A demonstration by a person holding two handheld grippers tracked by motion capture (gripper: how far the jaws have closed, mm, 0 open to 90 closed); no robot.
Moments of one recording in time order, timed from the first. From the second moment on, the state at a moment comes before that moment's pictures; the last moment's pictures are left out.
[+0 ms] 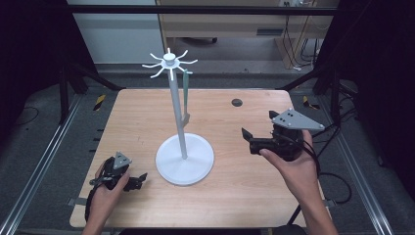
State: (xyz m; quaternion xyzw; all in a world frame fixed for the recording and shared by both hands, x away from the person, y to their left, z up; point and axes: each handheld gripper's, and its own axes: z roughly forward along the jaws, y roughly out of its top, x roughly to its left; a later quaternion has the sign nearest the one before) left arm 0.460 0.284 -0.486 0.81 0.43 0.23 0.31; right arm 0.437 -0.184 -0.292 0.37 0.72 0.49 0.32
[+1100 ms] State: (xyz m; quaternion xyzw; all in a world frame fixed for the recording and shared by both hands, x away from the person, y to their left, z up) left arm 0.460 0.283 -0.487 0.81 0.43 0.23 0.31; right arm 0.440 -0.214 -0.386 0.43 0.73 0.44 0.29
